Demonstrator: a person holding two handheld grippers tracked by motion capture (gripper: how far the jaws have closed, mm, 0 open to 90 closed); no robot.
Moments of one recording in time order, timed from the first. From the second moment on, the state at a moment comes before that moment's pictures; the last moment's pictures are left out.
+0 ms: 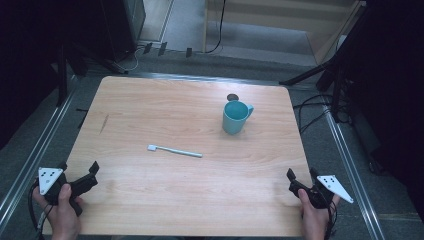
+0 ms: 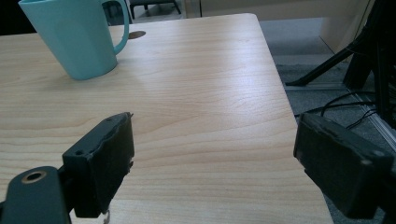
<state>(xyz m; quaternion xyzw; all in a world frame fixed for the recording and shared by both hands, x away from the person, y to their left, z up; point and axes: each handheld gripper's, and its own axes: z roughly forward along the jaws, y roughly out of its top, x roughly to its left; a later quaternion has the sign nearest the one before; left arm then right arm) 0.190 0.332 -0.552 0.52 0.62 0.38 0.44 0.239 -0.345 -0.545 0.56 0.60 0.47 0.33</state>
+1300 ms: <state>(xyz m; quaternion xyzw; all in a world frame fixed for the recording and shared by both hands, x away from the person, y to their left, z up) 0.190 0.334 -0.552 0.53 0.62 0.37 0.45 0.239 -0.343 -0.545 0.56 0.61 0.46 0.33</state>
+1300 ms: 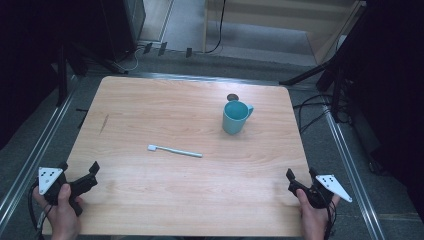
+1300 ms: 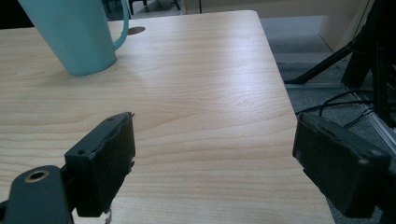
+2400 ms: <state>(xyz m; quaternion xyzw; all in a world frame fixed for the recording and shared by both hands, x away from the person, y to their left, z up) 0.188 0.334 -0.552 0.53 0.62 0.37 0.45 0.296 -0.304 -0.487 0.50 0.68 0.43 0.31</state>
